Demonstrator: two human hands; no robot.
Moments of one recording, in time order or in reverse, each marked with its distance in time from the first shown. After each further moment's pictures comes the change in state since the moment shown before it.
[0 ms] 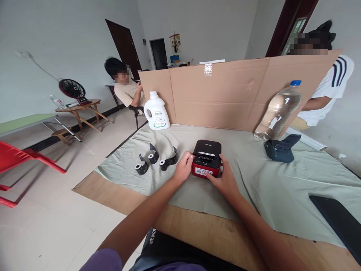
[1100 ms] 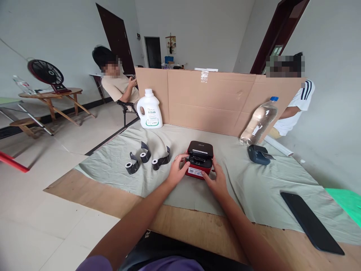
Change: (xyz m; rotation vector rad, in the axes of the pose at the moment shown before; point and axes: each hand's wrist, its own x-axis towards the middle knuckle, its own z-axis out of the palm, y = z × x) left_hand -0.010 -0.013 0.008 -0.189 0.093 0.204; right_hand -0.010 0.013 -0.006 -0.010 0.026 -0.037
